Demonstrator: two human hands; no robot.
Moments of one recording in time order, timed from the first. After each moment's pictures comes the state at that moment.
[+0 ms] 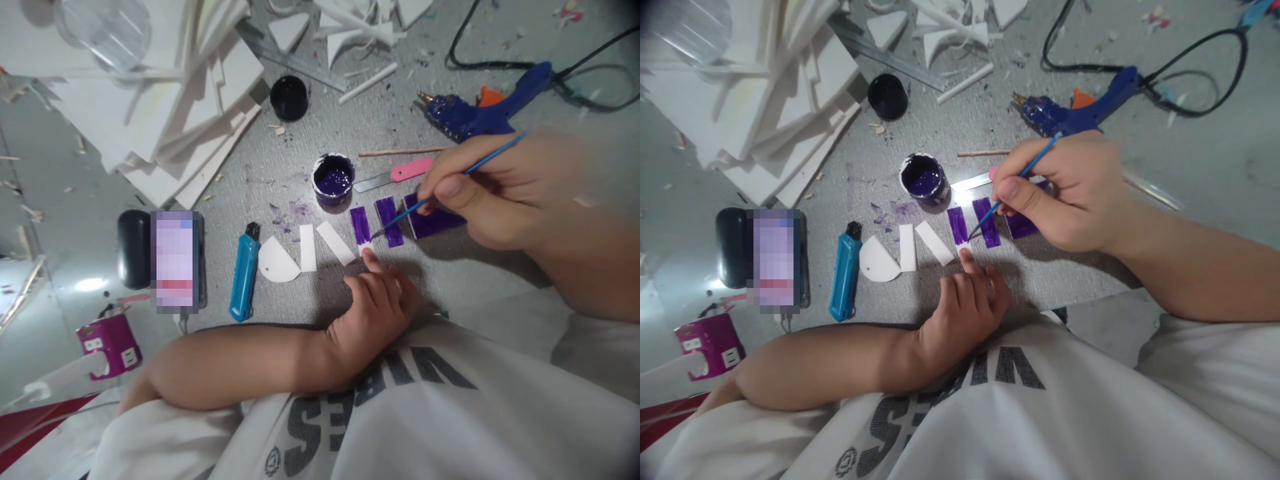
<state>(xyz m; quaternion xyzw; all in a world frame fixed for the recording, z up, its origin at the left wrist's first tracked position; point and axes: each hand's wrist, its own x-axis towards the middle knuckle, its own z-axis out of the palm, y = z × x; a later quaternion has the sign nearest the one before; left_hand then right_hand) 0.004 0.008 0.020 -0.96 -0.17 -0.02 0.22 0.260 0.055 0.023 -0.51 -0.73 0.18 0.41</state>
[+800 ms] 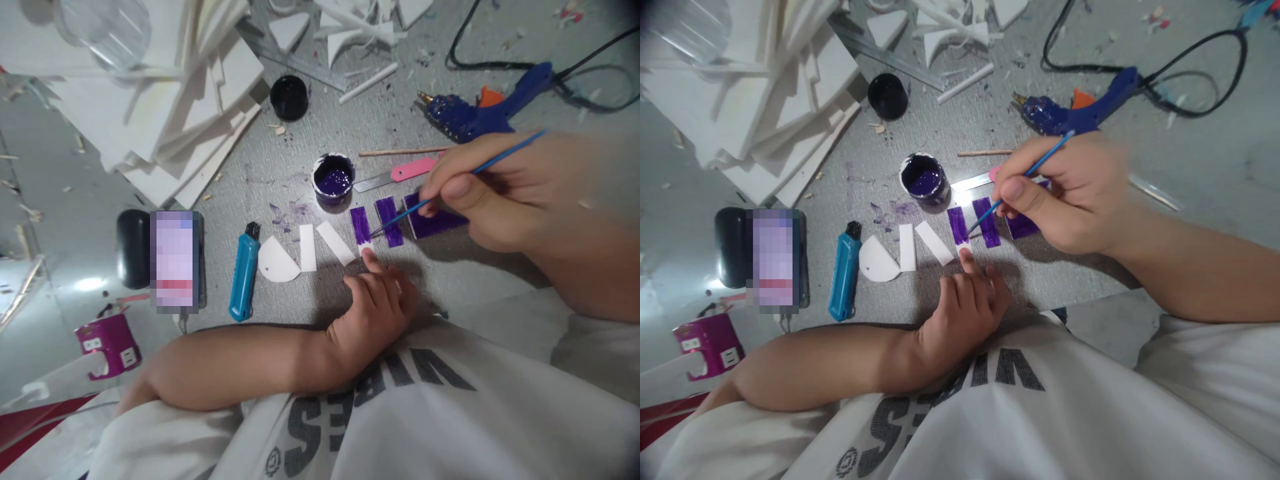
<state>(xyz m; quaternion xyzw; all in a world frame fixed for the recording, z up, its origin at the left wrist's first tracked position) 0.003 0.006 0.017 -0.96 -0.17 -0.02 0.21 0.256 0.049 0.019 -0.52 -0.72 0.17 0.43</state>
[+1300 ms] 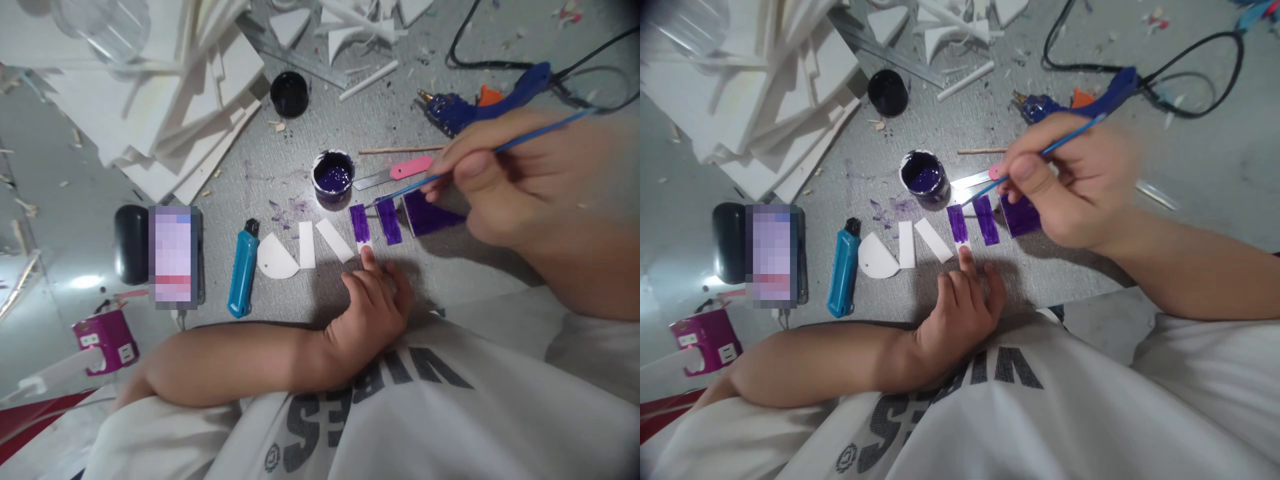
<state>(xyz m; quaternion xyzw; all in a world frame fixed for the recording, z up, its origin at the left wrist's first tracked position) 0.000 0.004 0.018 -0.96 -0.16 -0.02 0.22 0.246 0.056 0.006 -0.54 -0.65 0.14 0.51</state>
